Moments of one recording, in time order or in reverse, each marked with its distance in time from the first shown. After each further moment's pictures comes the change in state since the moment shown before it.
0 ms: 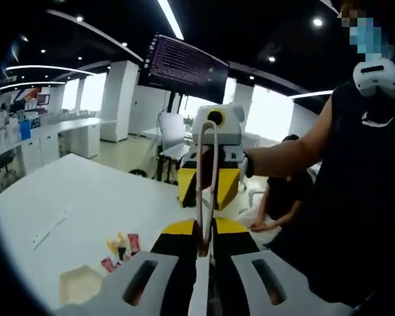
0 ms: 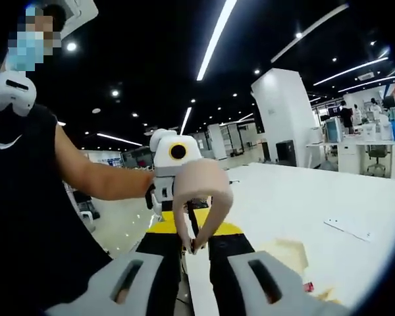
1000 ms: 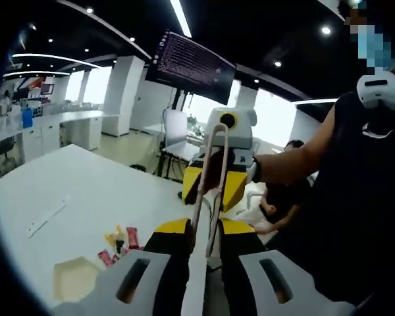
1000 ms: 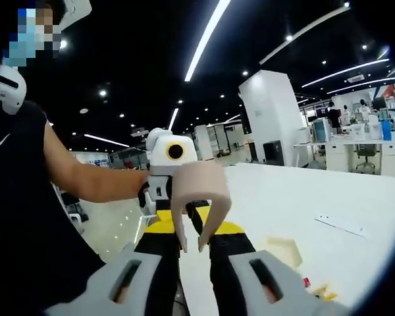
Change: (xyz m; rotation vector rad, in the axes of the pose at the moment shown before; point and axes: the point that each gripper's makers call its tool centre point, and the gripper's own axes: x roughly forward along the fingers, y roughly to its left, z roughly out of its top) left arm -0.005 0.007 -0.012 -0.056 0.006 -0.001; right arm 0.009 -0.007 -0.010 0.008 0.012 -0.090
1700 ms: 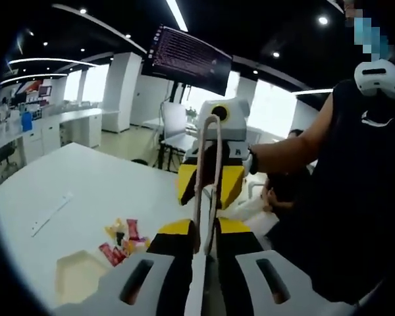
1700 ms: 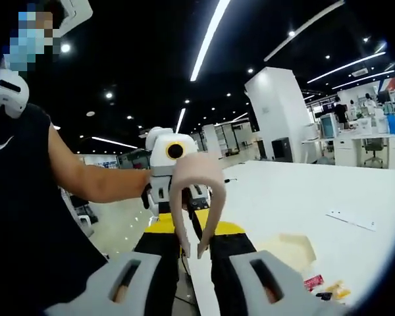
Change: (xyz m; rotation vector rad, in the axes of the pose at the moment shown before) left arm -0.004 -0.012 -0.019 0.036 0.081 0.005; right arm 0.007 0.015 -0.009 0.038 -0.005 0.077
